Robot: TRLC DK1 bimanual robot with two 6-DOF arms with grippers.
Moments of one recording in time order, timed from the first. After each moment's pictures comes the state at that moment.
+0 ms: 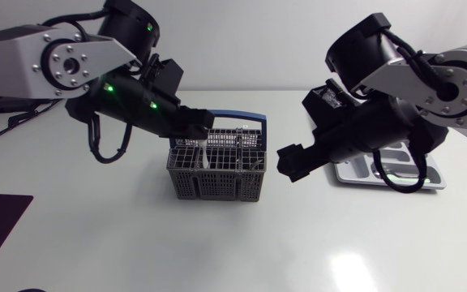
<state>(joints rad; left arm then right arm) -0.50 1.55 1.28 -0.60 0.27 -0.19 0.52 1.37 1.10 -0.74 -0.03 0.02</state>
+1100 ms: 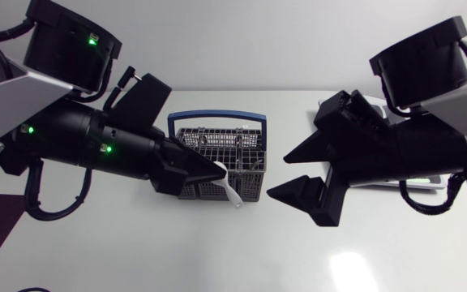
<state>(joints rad) -0.62 1.24 1.04 -0.54 0.60 -0.04 0.56 1.13 0.92 -0.60 -0.36 -0.38</state>
